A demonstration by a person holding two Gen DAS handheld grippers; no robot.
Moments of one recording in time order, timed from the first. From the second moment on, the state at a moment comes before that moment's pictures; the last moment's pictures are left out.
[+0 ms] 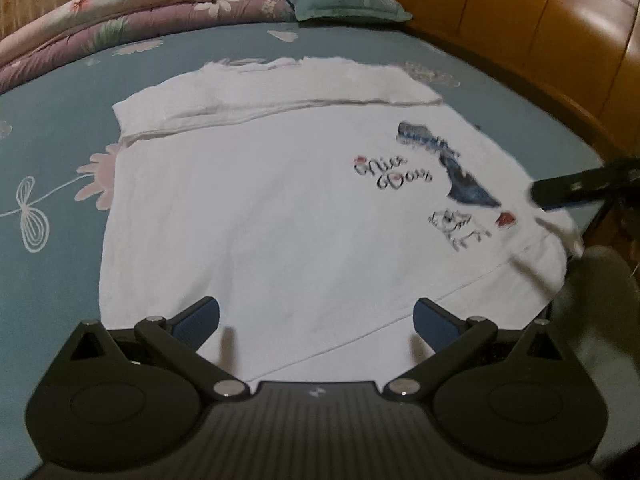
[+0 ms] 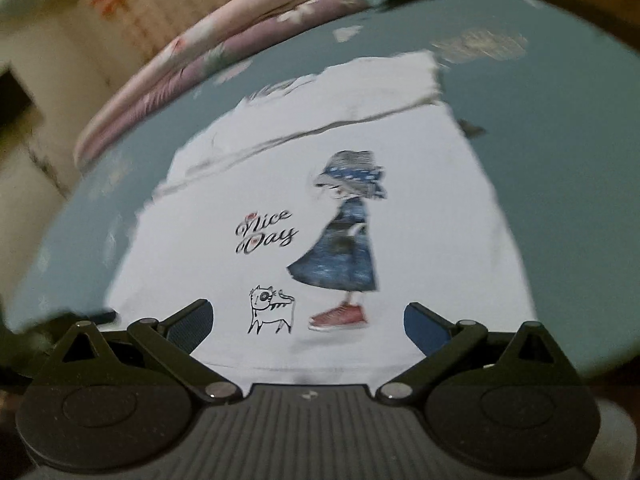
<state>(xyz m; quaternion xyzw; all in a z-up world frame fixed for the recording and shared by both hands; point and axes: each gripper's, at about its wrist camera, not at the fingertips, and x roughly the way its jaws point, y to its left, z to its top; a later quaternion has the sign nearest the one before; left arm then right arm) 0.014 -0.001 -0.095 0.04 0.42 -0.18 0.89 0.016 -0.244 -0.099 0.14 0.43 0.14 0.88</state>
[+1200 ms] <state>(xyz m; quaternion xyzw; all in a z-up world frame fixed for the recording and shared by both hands) 0.076 -0.018 -0.087 -0.02 0.44 -0.16 0.88 -0.011 -0.189 -0.137 -0.02 0.38 0.12 0.92</state>
